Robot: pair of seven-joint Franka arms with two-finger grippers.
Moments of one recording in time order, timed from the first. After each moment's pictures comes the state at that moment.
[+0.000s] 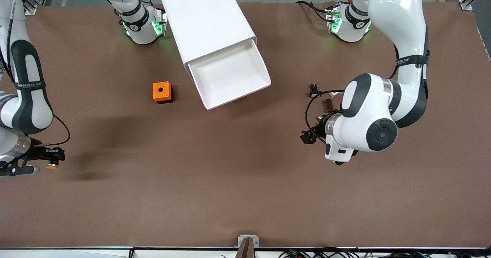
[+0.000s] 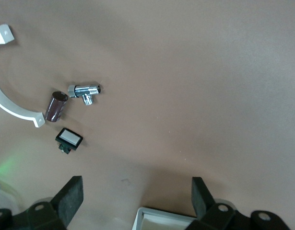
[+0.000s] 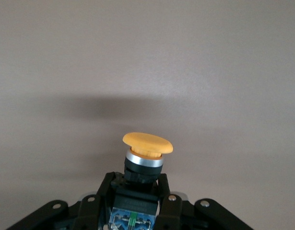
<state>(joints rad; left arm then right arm) -0.54 0.65 0.23 -1.23 -0.39 1.55 -0.90 -0.31 0.65 -0.01 -1.60 -0.02 2.30 -0.39</state>
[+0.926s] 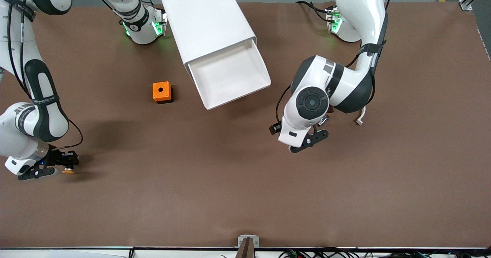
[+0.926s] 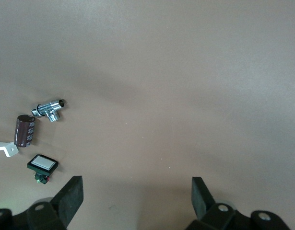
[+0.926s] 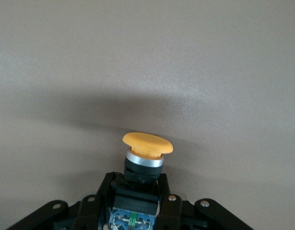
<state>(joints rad) -0.72 0.65 0.23 -1.26 -0.24 1.72 -0.90 -0.33 0.75 0.01 -1.59 0.02 2.41 -0.54</state>
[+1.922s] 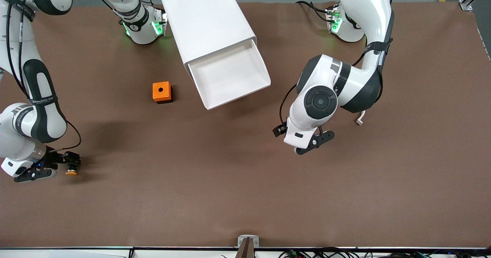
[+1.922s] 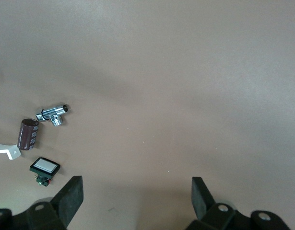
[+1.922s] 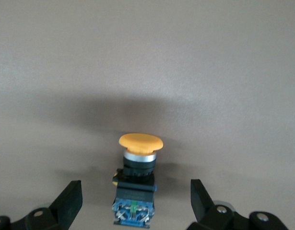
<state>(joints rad) -0.70 0.63 0.23 -1.26 -0.24 1.73 -0.90 -0.32 0.75 0.01 -1.56 0.03 2.37 -0.51</state>
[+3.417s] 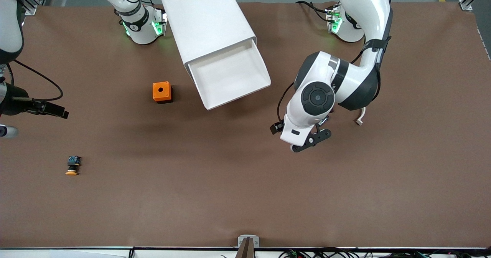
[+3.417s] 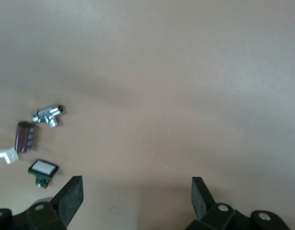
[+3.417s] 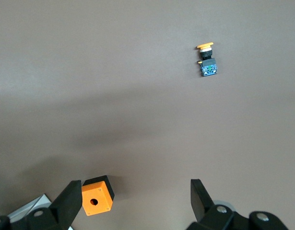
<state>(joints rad) -0.71 0.62 0.23 -1.27 -0.24 1.75 -0.83 -0.11 0.18 0.02 -1.53 0.03 1.61 0.05</state>
